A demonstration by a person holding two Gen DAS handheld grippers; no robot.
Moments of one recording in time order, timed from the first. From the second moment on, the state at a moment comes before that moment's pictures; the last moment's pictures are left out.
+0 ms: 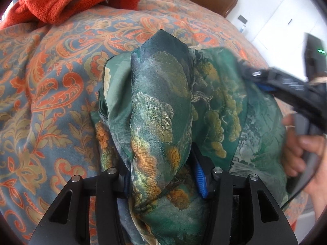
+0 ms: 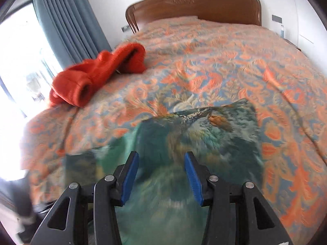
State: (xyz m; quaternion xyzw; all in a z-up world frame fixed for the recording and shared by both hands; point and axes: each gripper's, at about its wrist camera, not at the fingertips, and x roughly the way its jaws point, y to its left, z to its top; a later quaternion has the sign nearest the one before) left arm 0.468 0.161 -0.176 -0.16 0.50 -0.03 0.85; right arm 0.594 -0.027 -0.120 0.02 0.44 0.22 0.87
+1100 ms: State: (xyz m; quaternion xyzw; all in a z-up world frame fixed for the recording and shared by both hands) left arm 0.474 0.148 -0.176 -0.12 0.50 -0.02 0.86; right arm 0.553 -0.004 -0.129 -0.11 0.40 0.19 0.89
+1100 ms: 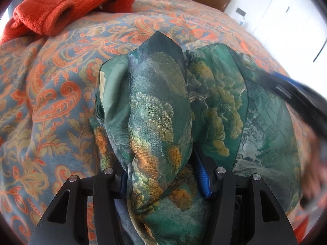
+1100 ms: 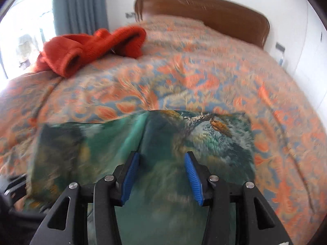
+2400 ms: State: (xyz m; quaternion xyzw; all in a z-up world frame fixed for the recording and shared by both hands) left arm 0.478 0.150 -0.181 -0.13 0.51 -0.03 0.85; right arm 0.399 -0.125 -0.173 -0.01 0.45 0.27 0.85
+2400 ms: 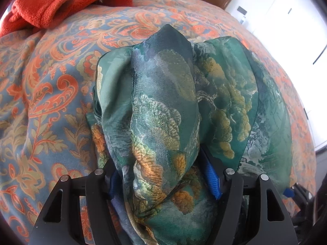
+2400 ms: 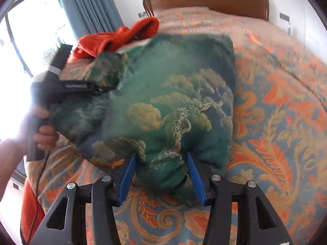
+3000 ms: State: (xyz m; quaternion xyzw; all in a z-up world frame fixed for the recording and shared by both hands) left arm 0.378 0.212 -0.108 -0.19 0.44 -0.03 0.88; right arm 0.313 -0.170 -0.112 -0.01 0.37 0.22 0.90
